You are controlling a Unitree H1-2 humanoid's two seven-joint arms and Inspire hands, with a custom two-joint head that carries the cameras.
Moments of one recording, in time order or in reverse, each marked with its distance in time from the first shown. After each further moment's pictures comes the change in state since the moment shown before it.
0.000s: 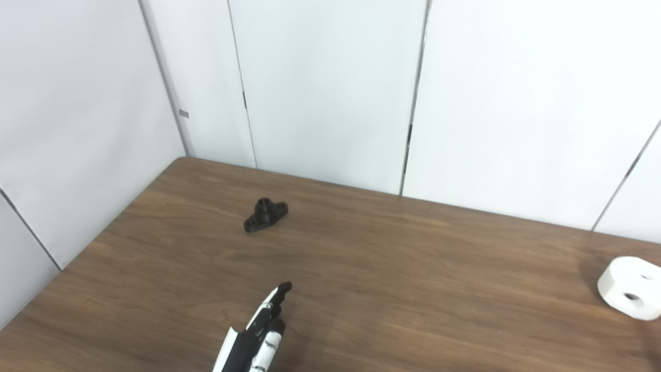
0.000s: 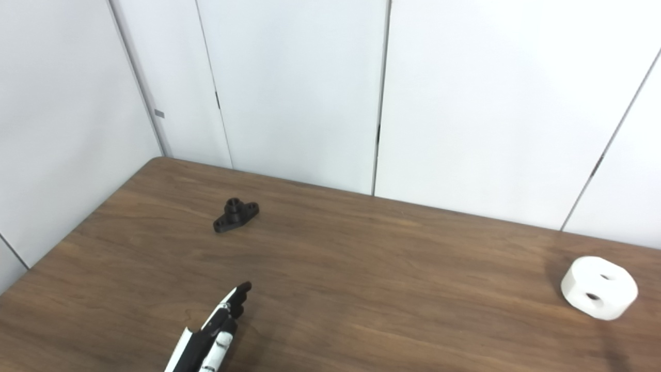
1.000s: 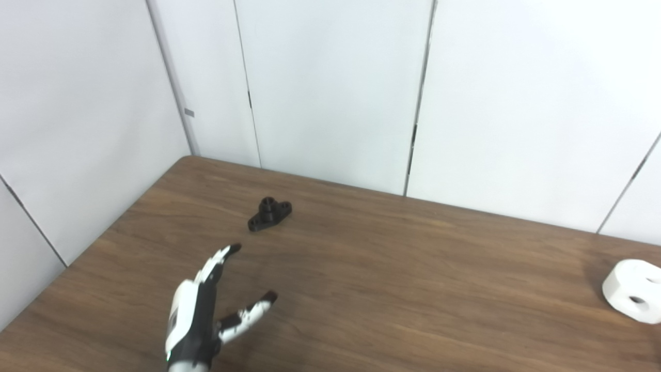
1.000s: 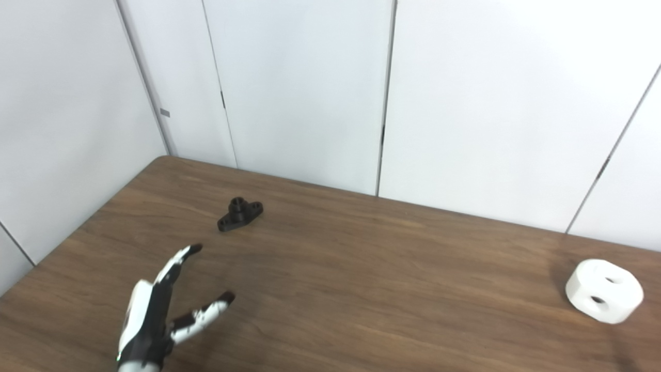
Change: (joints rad) left arm -0.164 0.022 0.149 -0.208 0.472 0.513 0.171; right arm 0.007 -0.022 -0.006 0.017 0.005 -0.008 0.008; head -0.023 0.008
